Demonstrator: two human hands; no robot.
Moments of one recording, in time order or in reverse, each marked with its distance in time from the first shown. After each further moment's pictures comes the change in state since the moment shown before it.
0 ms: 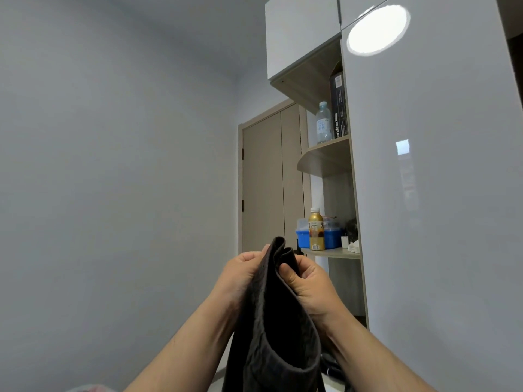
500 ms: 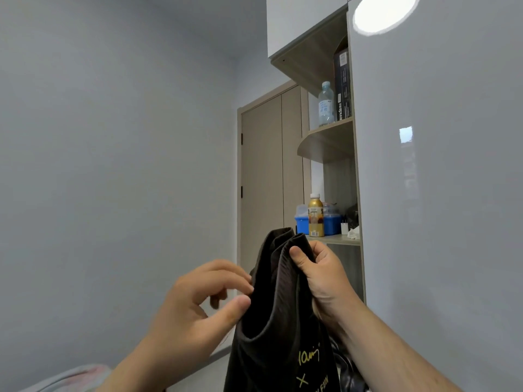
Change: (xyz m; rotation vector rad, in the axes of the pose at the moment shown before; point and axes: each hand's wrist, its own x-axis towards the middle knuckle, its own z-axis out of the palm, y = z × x) left_hand -0.066 -0.019 -0.050 0.616 -0.076 0.717; right_hand 0.014 0.013 -0.027 0.008 0.146 -0.011
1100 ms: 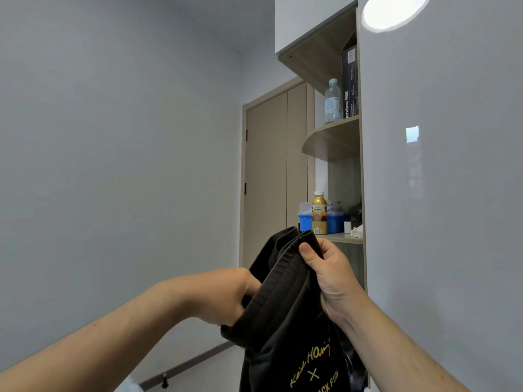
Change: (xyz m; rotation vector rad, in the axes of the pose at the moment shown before) left_hand 0.052 -0.030 0.005 0.287 -0.958 -0.317; right_hand -0.001 -0.002 -0.010 0.066 -0.023 0.013
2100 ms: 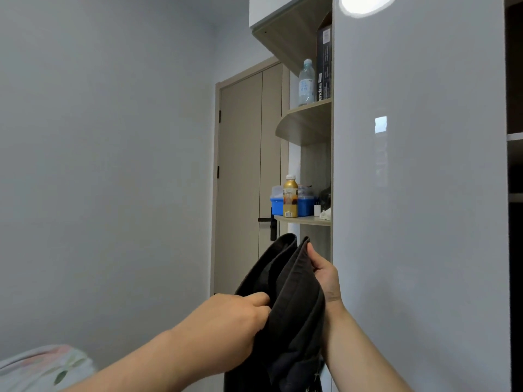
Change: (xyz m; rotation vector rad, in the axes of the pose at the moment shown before) left_hand 0.035 0.009 0.094 0.581 0.262 0.146; right_hand -0.014 0.026 -0.048 0.404 0.150 0.218
